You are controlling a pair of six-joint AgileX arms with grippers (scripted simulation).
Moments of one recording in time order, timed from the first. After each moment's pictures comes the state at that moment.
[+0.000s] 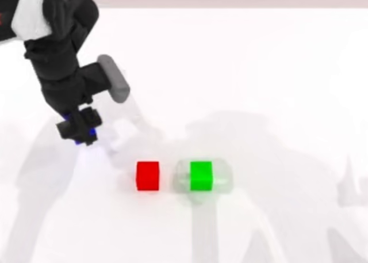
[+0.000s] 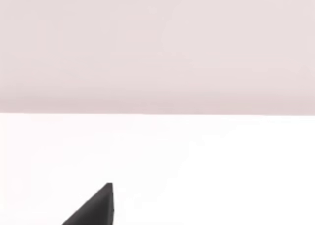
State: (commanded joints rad) left arm -0.28 1.97 1.47 -1.07 0.01 0.82; right arm 0.01 0.00 0.00 0.00 0.00 0.00
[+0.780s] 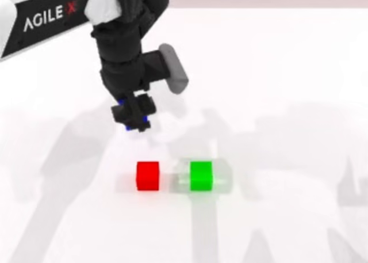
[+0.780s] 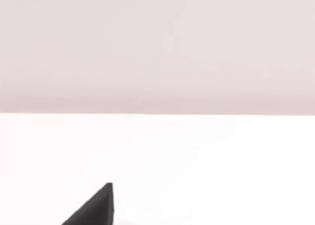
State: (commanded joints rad) left arm -0.48 2.15 1.78 -1.21 0.01 0.79; right arm 0.01 0.00 0.00 0.00 0.00 0.00
